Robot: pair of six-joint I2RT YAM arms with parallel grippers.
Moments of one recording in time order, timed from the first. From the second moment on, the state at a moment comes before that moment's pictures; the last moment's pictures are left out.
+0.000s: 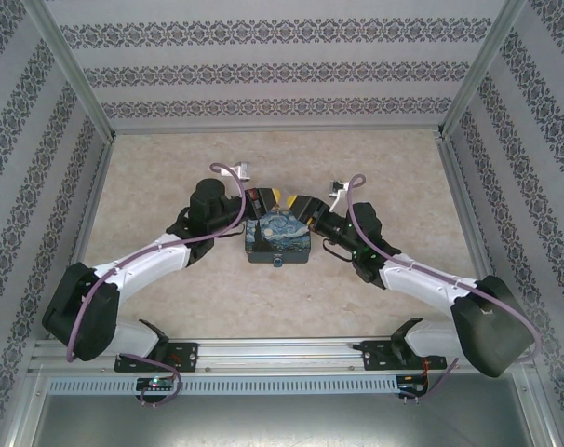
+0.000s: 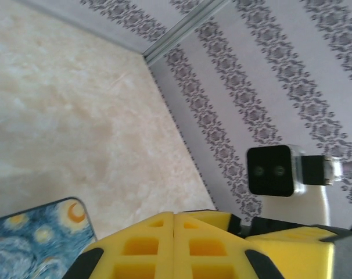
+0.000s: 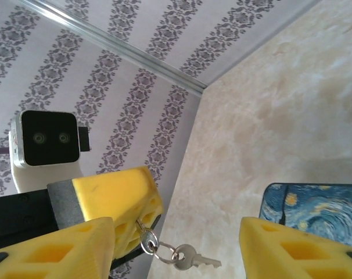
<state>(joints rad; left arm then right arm) -0.53 1.39 0.80 0.43 0.39 -0.83 0.60 1.27 0.56 0.64 -0.28 1.08</state>
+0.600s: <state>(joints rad) -0.53 1.41 0.72 0.72 0.38 -0.95 0.60 1.46 0.56 0.98 -0.34 1.18</state>
